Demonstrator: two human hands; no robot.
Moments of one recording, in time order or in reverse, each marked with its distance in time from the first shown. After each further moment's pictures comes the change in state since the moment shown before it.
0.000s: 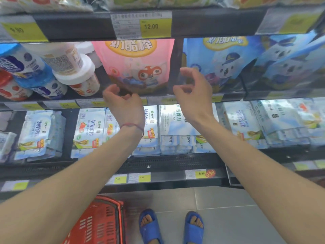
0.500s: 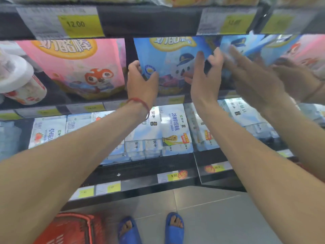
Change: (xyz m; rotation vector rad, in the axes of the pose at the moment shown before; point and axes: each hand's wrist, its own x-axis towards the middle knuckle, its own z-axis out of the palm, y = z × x) left_hand -0.040 0.031 0.129 0.032 -0.526 -0.046; right_hand 0.056 0.036 -0.095 0.288 0.366 0.136
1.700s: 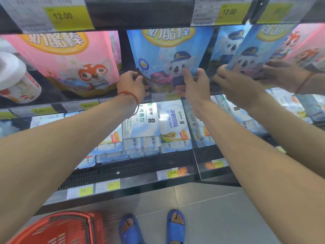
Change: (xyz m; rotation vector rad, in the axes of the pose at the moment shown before) left_hand 0.028 -0.028 -0.004 0.119 -0.019 -0.156; right_hand 0.007 0.037 -0.009 0.005 -0.174 0.214
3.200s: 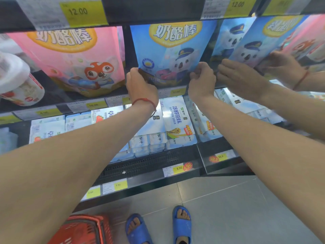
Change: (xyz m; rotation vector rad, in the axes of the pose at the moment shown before) left_hand -0.019 -0.011 0.000 0.313 0.172 0.270; right_hand 0.007 0.013 0.006 -0.538 0.277 -0.221
